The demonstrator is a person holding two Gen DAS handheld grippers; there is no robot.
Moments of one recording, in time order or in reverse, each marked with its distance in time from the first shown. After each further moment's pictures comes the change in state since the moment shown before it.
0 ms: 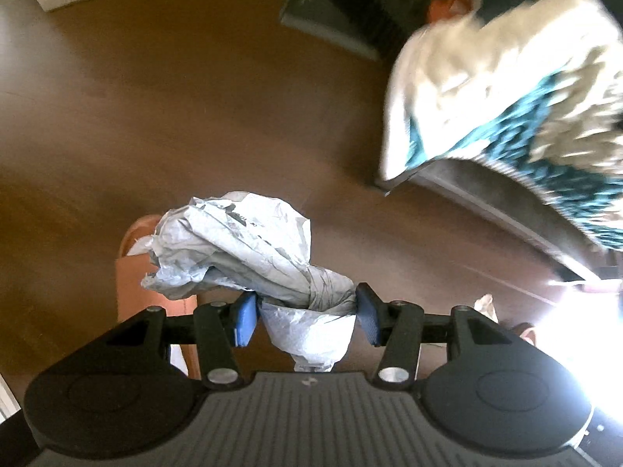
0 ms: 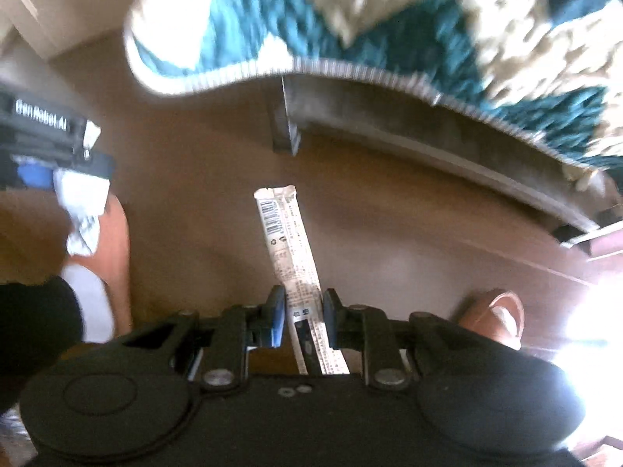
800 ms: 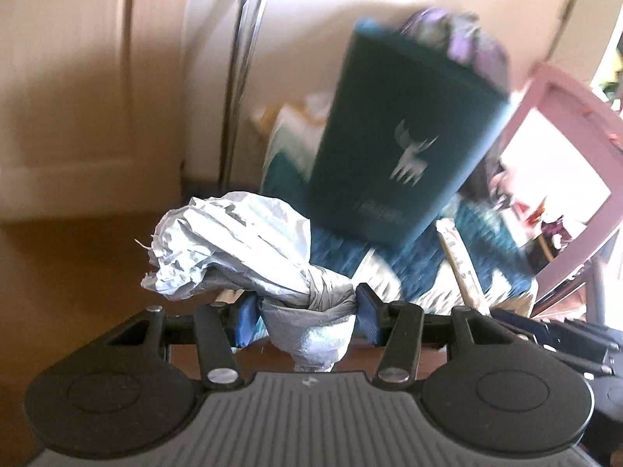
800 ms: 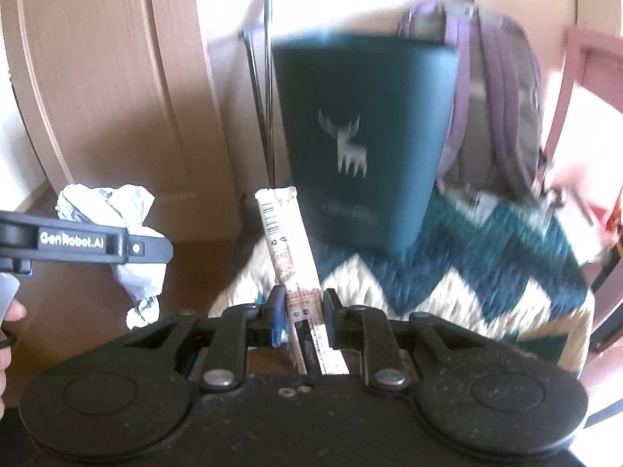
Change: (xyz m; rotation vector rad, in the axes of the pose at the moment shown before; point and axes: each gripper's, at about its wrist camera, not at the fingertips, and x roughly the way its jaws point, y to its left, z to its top) left arm -0.289 -0.088 0.002 0.308 -0.518 -0.251; right arm -0.293 -0.031 0.050 0.060 -0.593 0.014
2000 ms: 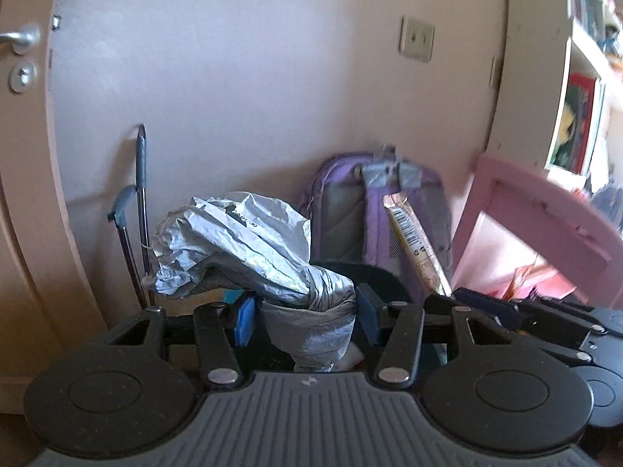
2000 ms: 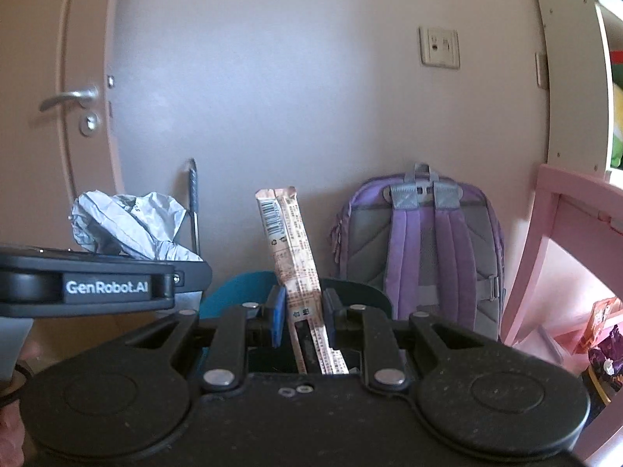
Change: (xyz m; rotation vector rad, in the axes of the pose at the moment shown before) left arm 0.022 -0.121 0.246 0.246 -0.258 -0.078; right arm 0.020 -0.079 0.218 0.055 -0.333 -0.110
